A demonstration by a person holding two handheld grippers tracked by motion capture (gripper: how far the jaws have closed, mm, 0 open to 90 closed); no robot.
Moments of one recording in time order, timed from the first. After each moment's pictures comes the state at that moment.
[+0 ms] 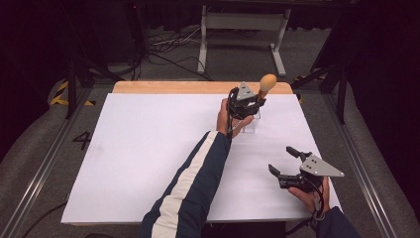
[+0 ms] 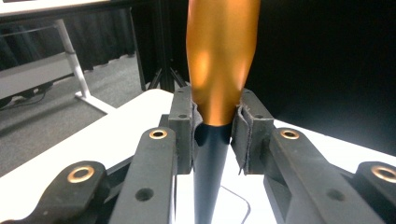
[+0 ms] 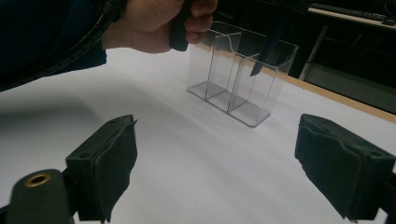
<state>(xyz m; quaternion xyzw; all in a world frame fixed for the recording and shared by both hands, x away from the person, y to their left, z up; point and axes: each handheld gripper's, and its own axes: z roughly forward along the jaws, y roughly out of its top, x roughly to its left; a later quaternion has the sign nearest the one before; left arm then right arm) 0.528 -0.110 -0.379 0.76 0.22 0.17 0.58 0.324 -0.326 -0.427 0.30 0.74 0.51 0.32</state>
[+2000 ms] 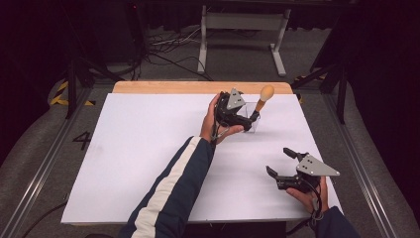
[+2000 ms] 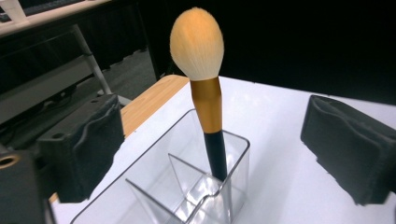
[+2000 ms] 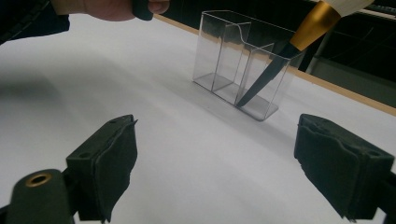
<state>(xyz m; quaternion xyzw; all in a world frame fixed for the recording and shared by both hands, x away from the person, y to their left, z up) 0.495 -0.070 -0.368 0.79 0.18 0.23 0.54 0.325 -0.321 -0.430 0.29 0.76 0.49 0.31</state>
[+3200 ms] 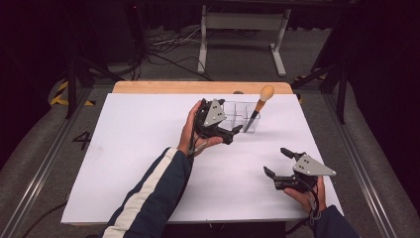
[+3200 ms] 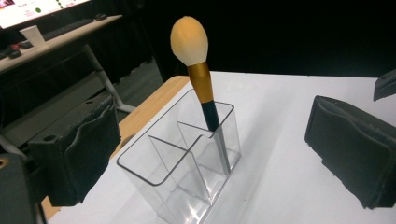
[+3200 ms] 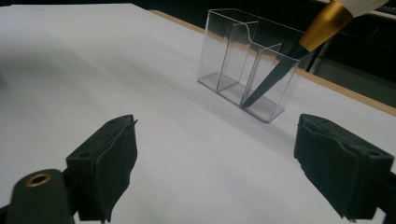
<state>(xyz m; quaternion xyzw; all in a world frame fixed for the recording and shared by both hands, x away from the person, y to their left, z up) 0.445 -0.010 -0.359 0.79 0.14 0.26 0.54 0.327 -0.315 -0.431 0.28 0.76 0.49 0.31</state>
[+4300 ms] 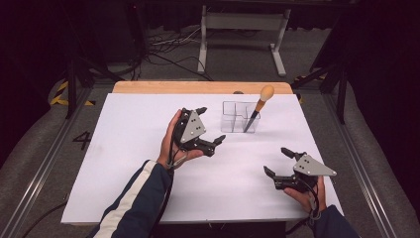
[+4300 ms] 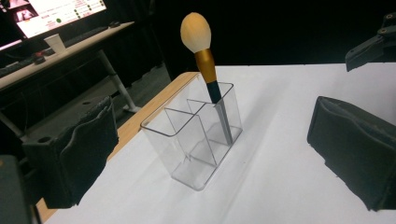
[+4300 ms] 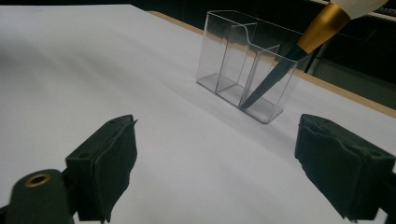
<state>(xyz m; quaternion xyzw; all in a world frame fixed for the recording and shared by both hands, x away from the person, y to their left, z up) 0.409 0.040 -0.366 0.78 0.14 0.28 0.55 0.326 -0.315 -0.431 0.28 0.76 0.49 0.31</state>
